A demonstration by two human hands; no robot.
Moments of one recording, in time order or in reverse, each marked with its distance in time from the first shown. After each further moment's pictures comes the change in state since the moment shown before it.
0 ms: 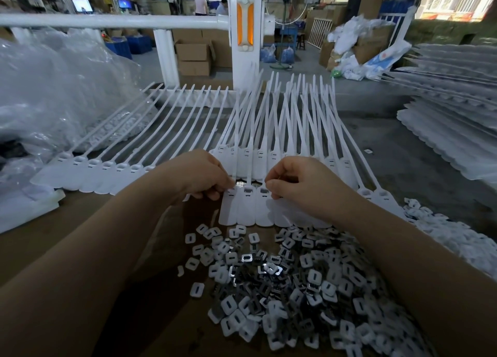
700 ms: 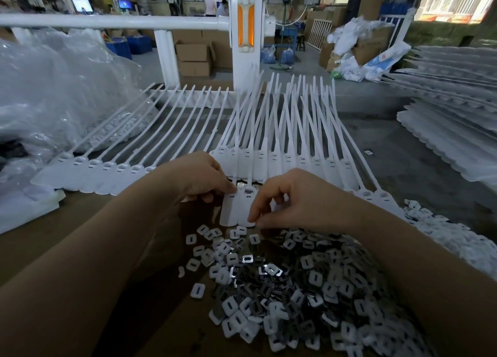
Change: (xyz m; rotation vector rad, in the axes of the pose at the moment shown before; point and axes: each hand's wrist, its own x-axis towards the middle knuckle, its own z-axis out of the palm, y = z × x) left_hand 0.005 -0.002 -0.001 0.123 -0.023 0.000; right_hand -0.008 -0.011 -0.003 -0.064 -0.352 -0.254
